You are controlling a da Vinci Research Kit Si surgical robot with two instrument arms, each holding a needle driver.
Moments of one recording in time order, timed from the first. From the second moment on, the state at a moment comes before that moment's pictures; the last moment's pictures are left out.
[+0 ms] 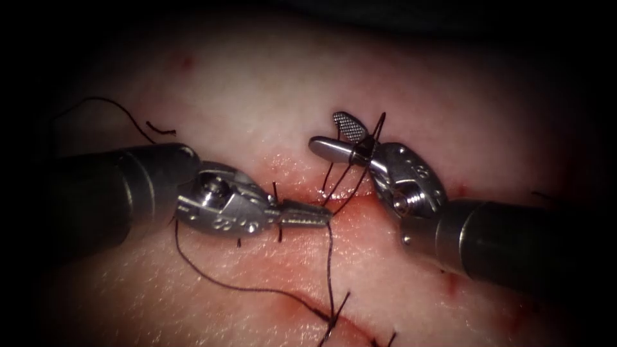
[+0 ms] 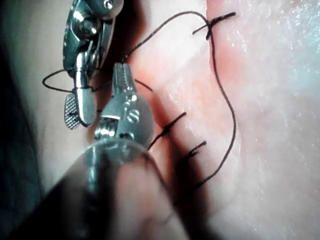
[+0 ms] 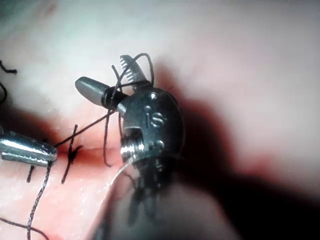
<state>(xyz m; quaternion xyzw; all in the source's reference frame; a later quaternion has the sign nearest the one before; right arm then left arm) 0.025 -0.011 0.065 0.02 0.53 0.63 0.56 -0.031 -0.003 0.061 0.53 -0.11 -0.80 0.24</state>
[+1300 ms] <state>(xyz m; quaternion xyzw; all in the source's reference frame) 0.024 -0.024 0.062 -0.01 0.54 0.60 0.59 -0.017 0.024 0.071 0.47 -0.13 -0.87 0.05</state>
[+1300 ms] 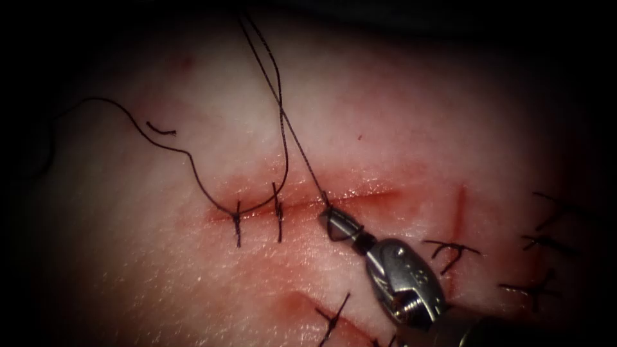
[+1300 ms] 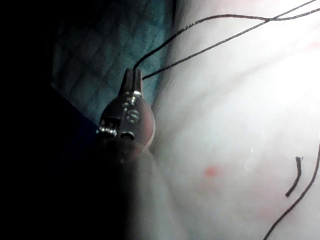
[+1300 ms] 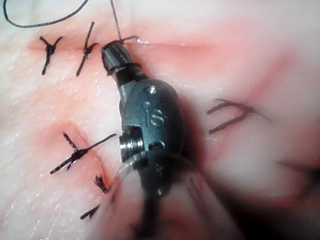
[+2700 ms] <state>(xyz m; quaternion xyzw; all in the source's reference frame) 0.023 -0.031 0.058 -0.01 0.52 0.59 0.62 -0.015 0.035 0.079 0.42 -0.33 -0.84 -0.11</state>
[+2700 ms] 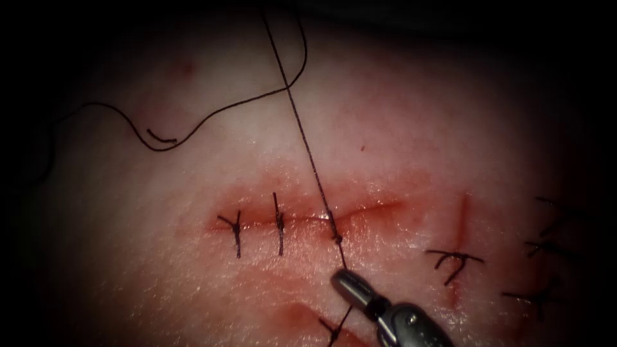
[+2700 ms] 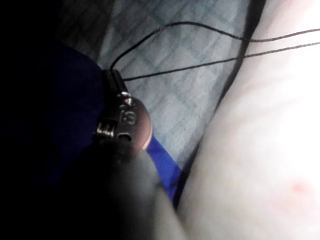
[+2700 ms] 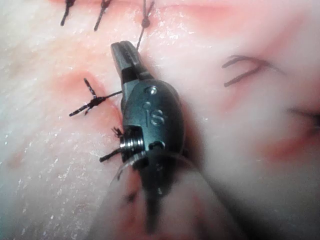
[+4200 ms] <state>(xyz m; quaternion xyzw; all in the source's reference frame) 0.023 -0.037 0.059 0.01 0.50 0.55 0.67 -0.012 0.035 0.079 0.60 -0.21 -0.75 -0.20</state>
